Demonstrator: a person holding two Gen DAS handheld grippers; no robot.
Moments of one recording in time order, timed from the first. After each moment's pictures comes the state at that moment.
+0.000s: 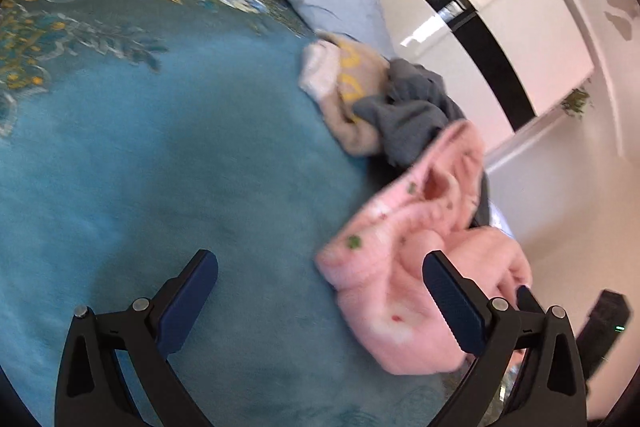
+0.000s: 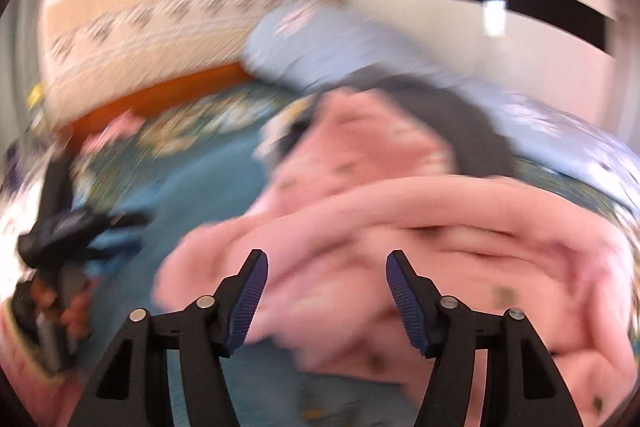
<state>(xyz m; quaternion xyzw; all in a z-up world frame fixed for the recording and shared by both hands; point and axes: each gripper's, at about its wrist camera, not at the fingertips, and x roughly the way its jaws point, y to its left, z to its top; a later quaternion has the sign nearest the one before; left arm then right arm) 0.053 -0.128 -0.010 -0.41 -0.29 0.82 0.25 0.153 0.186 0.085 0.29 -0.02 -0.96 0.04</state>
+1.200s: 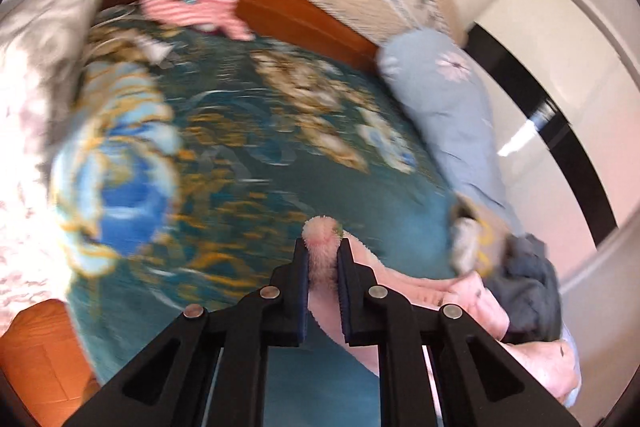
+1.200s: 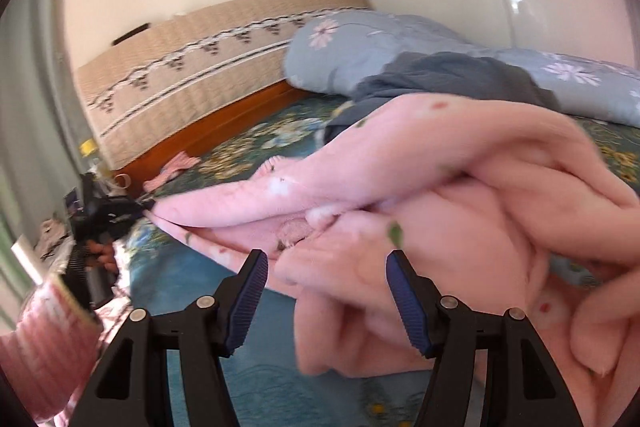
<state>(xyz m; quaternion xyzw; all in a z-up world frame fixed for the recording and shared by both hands) 0.046 -0.336 0.020 -0.32 -0.34 0.89 -0.02 0.145 0.174 0.066 0.29 -0.10 -0.93 0.18</state>
